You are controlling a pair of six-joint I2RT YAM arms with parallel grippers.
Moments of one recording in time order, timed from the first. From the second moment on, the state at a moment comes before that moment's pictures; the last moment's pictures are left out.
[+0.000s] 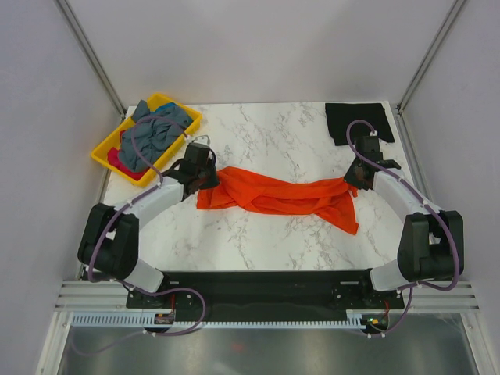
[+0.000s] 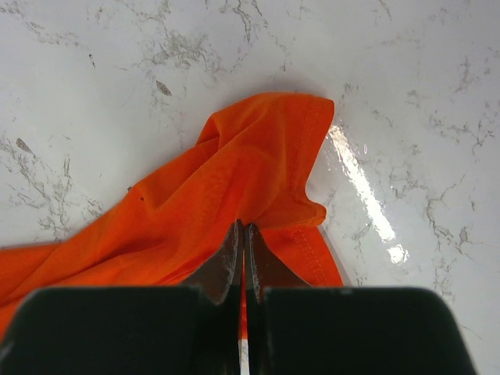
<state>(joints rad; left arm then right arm) -0.40 1.51 0.92 -0.19 -0.09 -0.47 0.07 1.47 0.99 -0.48 0.21 0.59</state>
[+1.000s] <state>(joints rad) -0.42 1.13 1.02 -0.75 0.28 -0.46 0.07 1.23 1.02 -0.71 0.22 0.57</state>
